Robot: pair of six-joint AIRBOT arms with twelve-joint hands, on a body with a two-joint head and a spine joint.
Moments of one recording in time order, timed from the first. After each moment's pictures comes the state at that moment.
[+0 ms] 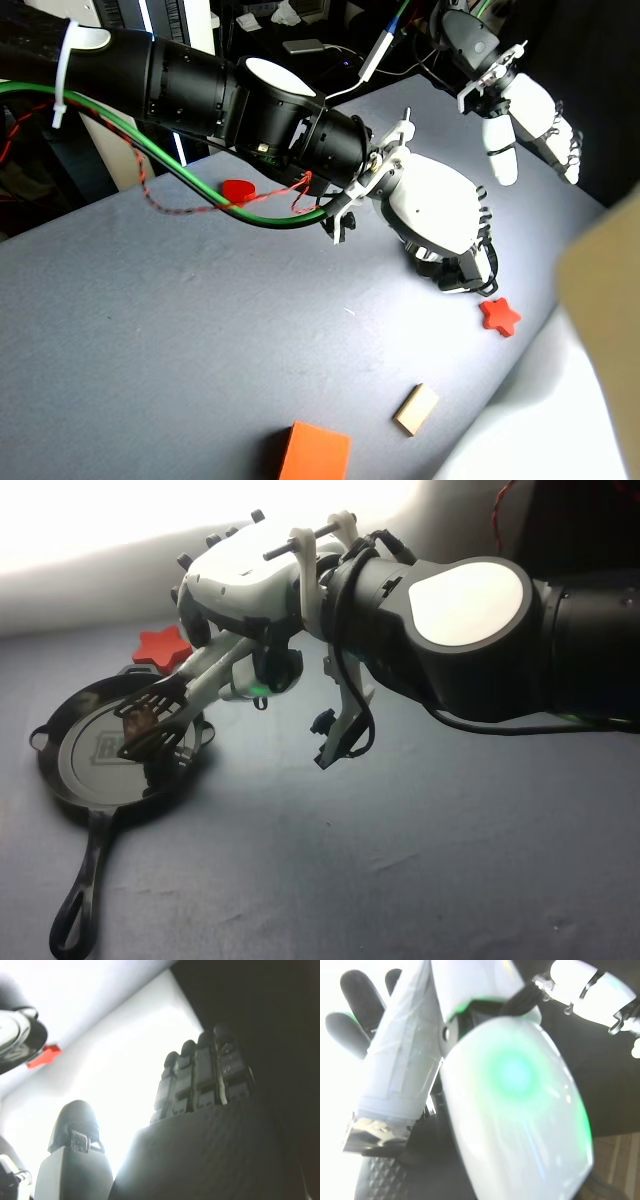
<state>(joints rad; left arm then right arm) 0.81 -0.73 0.93 -1.37 -0.95 1.62 -0.13 -1.58 1.27 -1.82 -0.38 0.78</state>
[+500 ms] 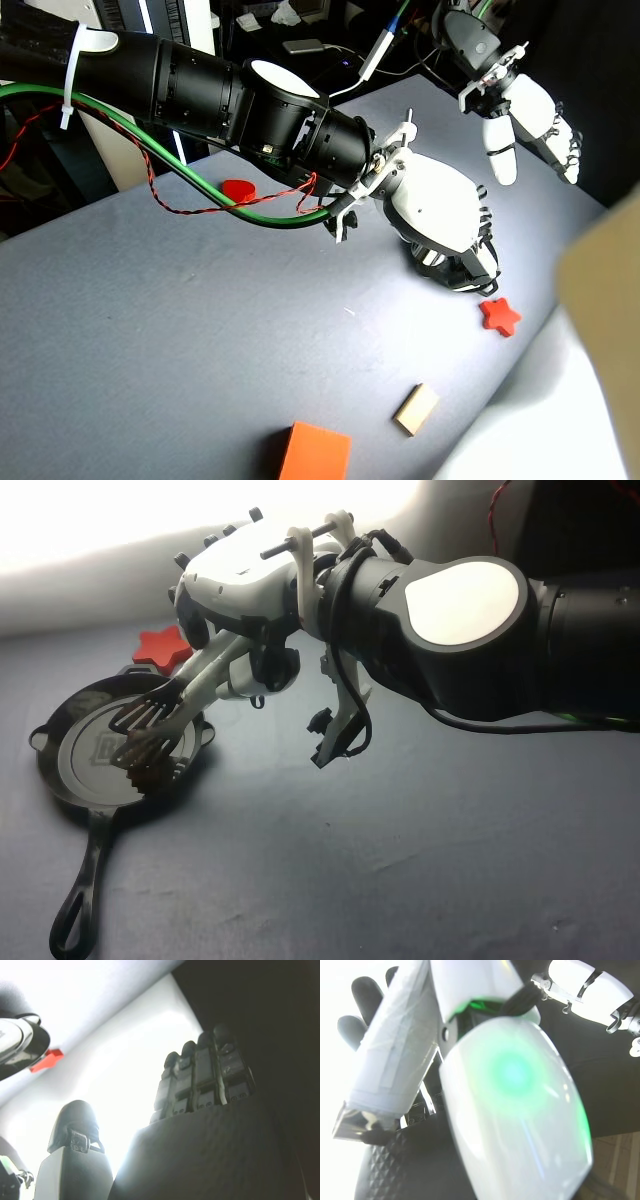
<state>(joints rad) 0.81 -0.73 0.93 -1.36 -0.95 1.62 -0.13 -1.58 1.27 -1.82 -0.38 0.78</state>
